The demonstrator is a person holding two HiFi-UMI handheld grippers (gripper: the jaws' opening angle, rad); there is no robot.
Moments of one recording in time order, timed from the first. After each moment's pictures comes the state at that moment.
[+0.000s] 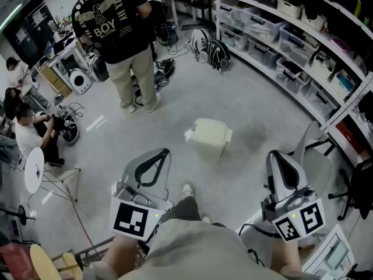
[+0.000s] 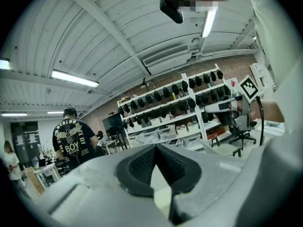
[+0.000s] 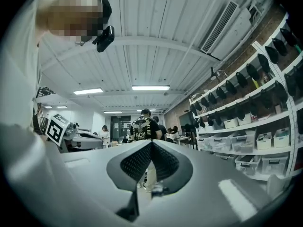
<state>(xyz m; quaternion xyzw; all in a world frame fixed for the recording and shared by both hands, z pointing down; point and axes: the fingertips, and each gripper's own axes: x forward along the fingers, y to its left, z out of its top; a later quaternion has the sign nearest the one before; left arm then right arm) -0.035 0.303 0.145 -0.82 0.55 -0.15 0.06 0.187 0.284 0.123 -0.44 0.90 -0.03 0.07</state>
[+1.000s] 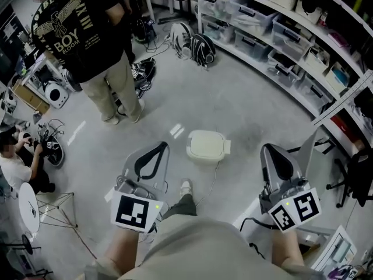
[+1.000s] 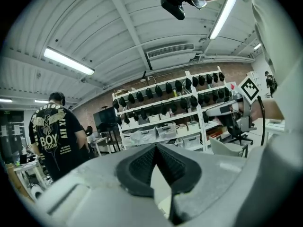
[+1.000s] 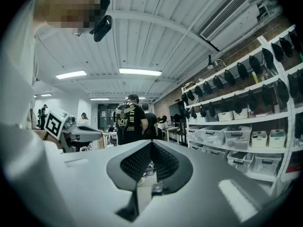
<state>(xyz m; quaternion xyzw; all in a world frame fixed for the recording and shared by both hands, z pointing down) -0.117 0.085 0.184 -0.86 0.49 -0.14 0.03 0.105 0.091 0.167 -0.50 0.86 -0.06 0.00</state>
